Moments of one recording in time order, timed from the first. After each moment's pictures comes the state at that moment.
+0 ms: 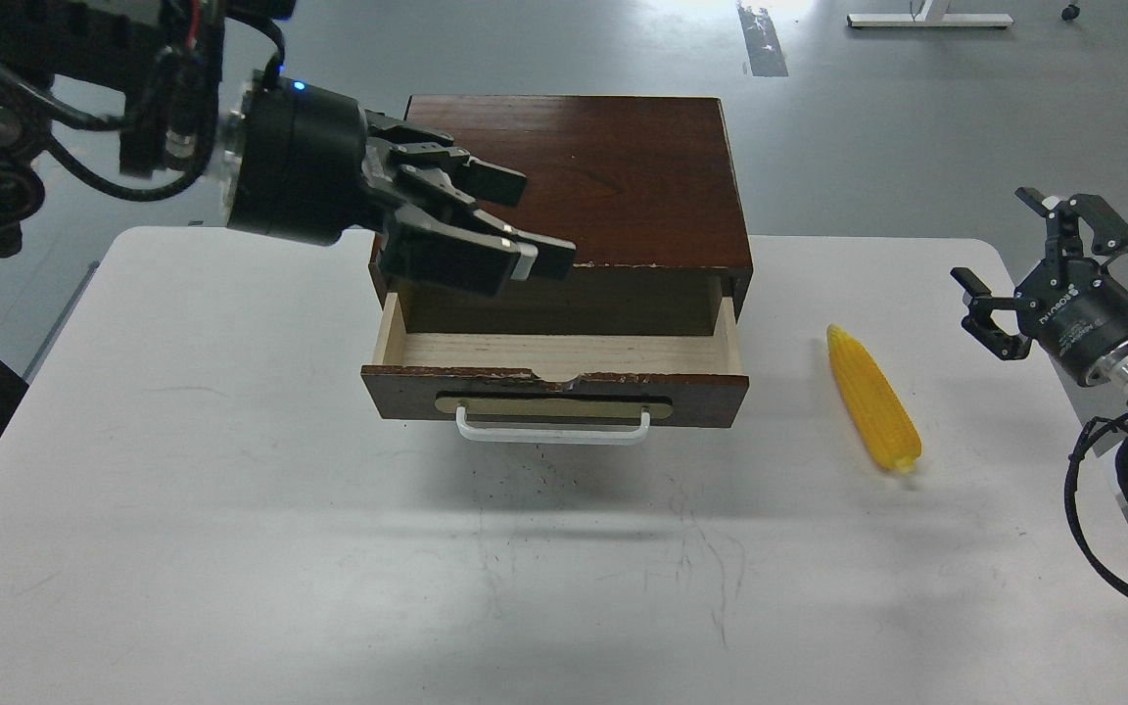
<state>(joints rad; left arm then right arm) -1.61 0.89 -0.04 -1.60 1.12 -0.49 -0.49 0.71 -0.73 0.27 0.81 0.12 0.49 0.49</state>
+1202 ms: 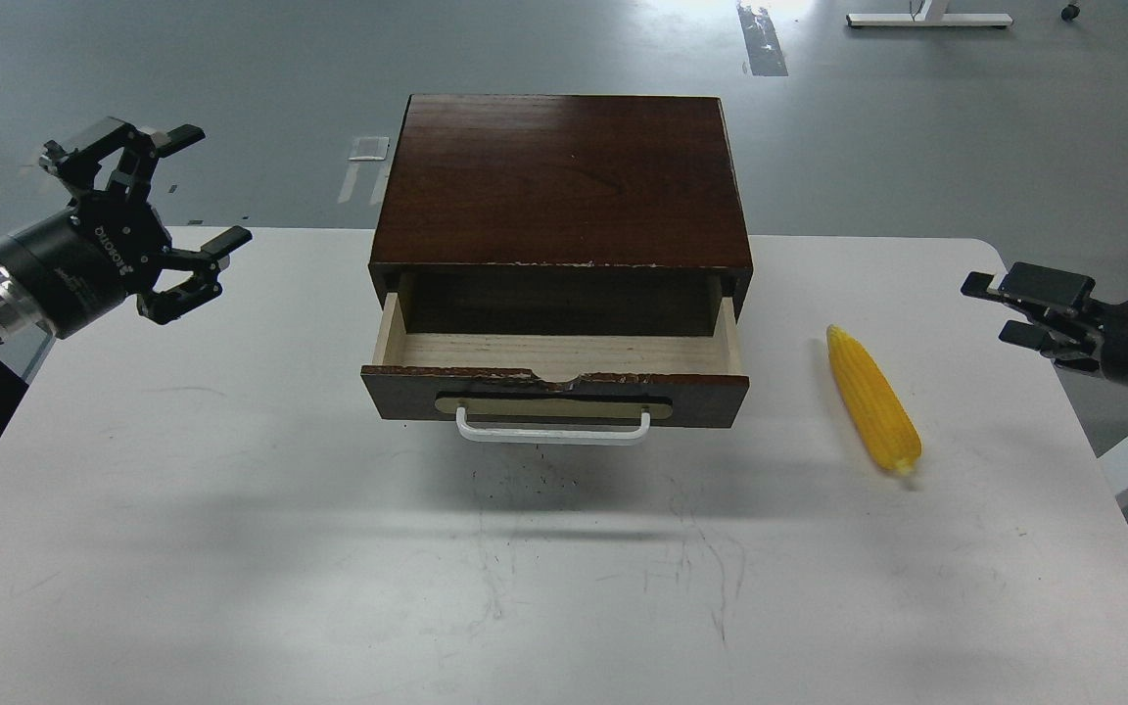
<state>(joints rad) -0.95 1.01 -0.07 -1.24 -0.06 -0.49 -0.49 0.84 -0.94 0.24 0.92 -1.07 0.49 0.49</state>
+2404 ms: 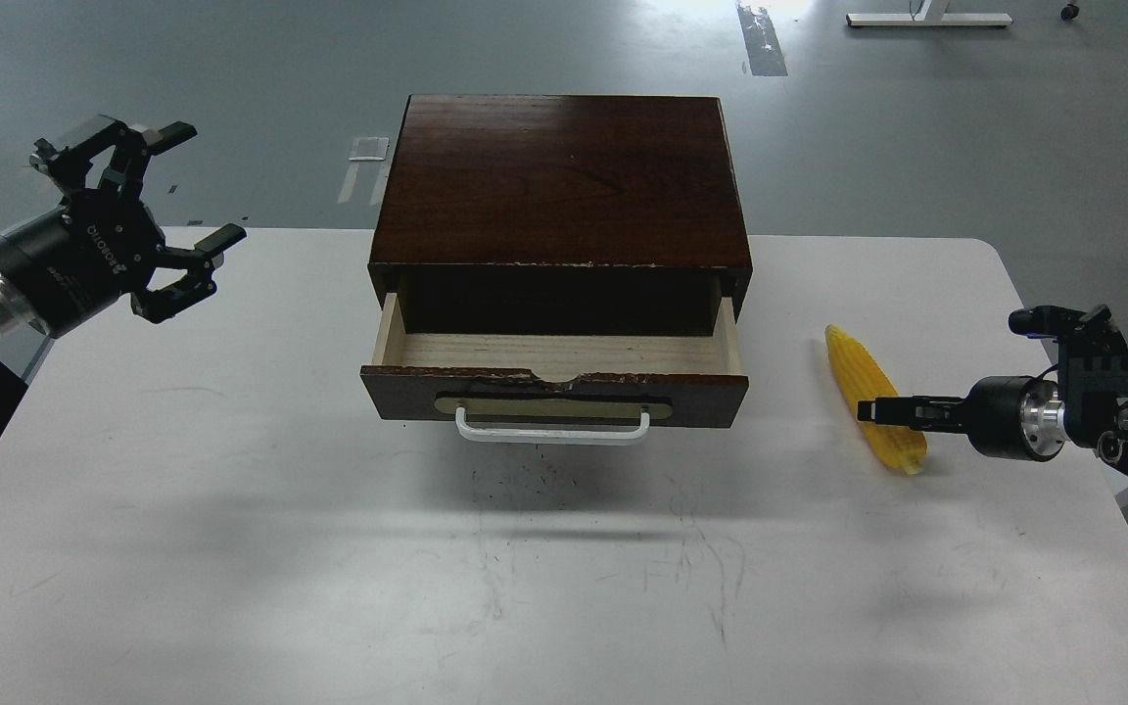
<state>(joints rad) -0.94 1.02 -0.08 -1.25 -0.06 -0.49 -0.49 0.92 -0.65 -0.13 0.73 -1.21 0.32 0.49</state>
